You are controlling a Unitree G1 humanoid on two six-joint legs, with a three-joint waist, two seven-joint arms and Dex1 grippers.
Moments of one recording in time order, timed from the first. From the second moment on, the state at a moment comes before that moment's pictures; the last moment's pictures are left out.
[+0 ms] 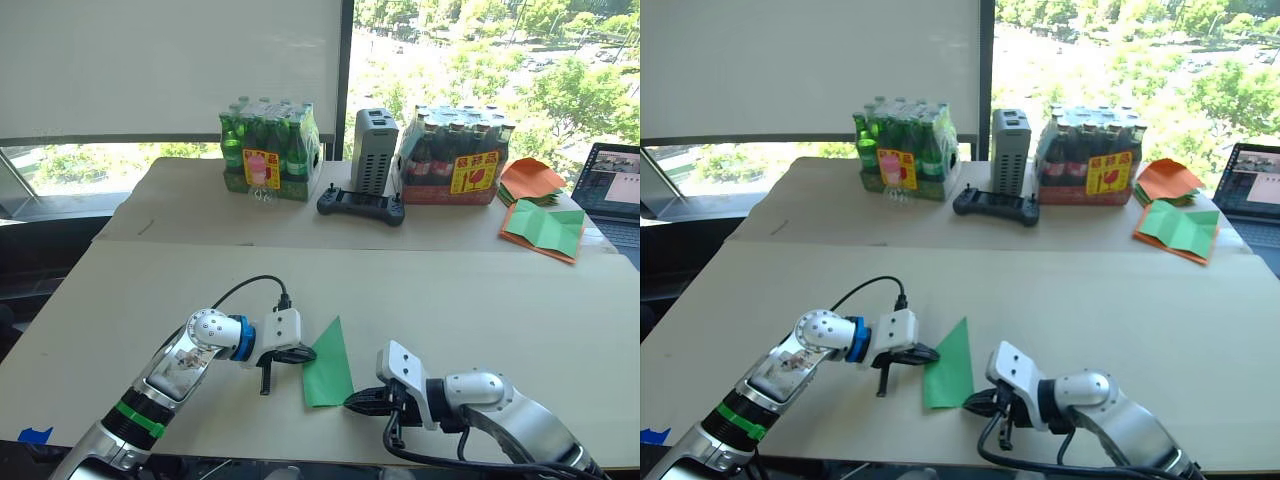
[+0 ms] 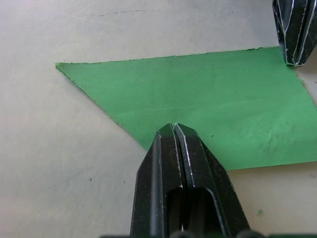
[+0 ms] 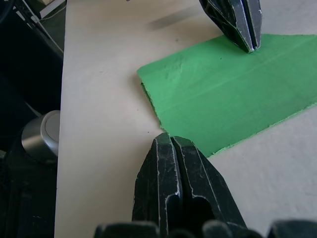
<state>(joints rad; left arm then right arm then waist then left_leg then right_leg) -0.40 0.64 -0.37 -0.10 -0.08 0.30 -1.12 -0.08 -0.67 0.33 -0.51 0.34 0.64 0.90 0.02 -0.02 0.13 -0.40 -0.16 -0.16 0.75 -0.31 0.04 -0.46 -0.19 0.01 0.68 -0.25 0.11</state>
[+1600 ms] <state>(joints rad) -0.70 0.56 -0.38 0.58 -0.08 -0.88 -1.46 -0.07 -0.56 0.10 -0.64 0.53 0.77 0.57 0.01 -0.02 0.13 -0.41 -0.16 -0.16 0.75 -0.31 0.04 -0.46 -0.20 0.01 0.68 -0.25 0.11</state>
